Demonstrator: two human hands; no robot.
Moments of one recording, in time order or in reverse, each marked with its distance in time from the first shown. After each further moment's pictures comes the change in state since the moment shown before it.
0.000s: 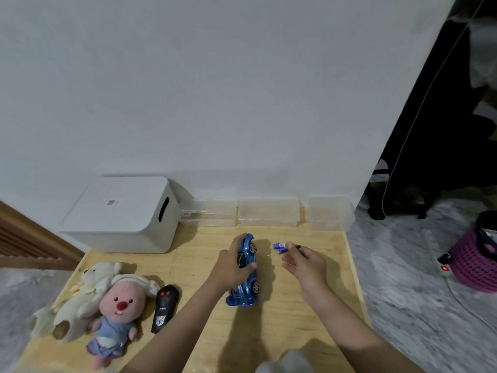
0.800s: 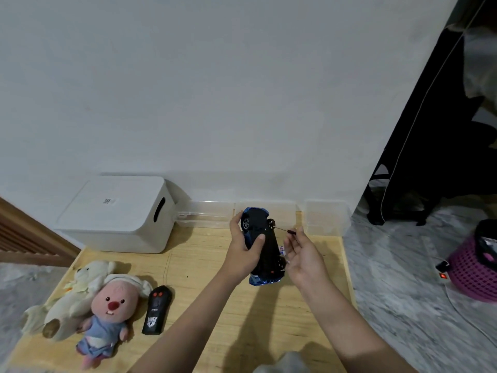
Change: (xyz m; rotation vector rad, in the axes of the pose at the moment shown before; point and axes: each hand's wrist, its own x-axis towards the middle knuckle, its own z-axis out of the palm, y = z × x) left_hand 0.003 0.064 0.013 -0.566 0.191 0.100; right_hand 0.005 -0.045 0.015 0.483 0.014 0.276
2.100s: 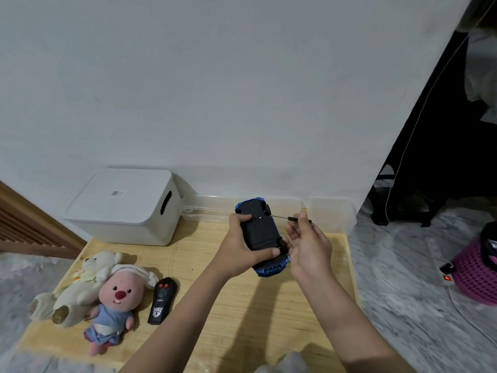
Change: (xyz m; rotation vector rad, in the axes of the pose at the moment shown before) left_hand -0.020 0.025 -0.027 0.176 -0.112 0.011; right_hand -0.051 -0.002 0.028 -0.100 -0.005 -0.268
